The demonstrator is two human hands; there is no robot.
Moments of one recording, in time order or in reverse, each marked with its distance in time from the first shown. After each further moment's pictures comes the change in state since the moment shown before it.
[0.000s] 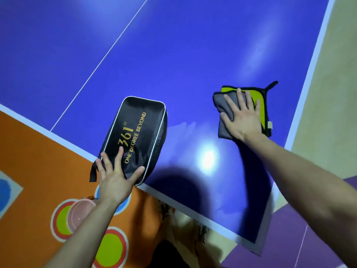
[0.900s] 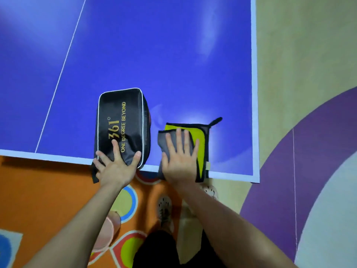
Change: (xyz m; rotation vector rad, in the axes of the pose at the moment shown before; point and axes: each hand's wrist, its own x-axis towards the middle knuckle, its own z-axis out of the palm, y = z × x) left_hand 0.006 0.008 -0.025 0.379 -0.203 0.070; right_hand -0.215 -0.246 0.049 0.150 0.162 0.333
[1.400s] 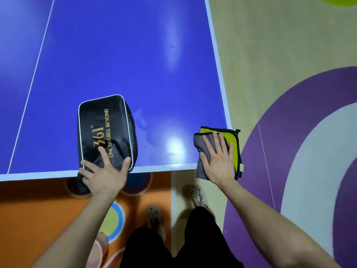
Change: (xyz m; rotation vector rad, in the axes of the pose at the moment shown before) left_hand 0.002 -0.008 0.006 0.094 0.089 0.110; right_hand -0.052 0.160 -0.038 -0.223 -0.054 0.170
